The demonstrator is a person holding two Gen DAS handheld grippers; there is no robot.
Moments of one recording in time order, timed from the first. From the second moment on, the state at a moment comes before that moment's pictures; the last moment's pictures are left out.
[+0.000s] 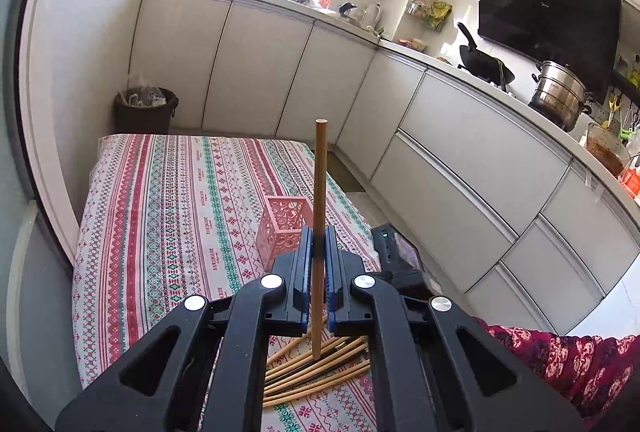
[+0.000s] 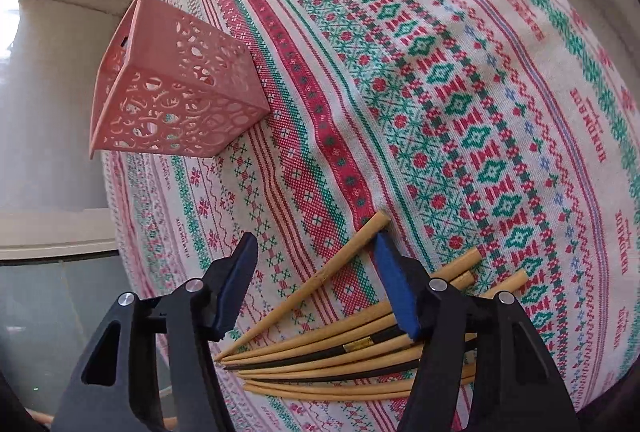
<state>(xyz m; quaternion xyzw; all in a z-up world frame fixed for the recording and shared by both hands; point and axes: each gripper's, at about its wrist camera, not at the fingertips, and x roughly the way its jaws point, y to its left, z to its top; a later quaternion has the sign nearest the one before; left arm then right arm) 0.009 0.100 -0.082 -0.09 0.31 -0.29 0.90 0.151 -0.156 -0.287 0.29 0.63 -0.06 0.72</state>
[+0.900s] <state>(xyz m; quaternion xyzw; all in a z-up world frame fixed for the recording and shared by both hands) 0.012 0.103 -0.074 -0.11 0.29 -0.26 0.91 0.054 -0.157 -0.180 0.26 0.36 0.11 0.89</state>
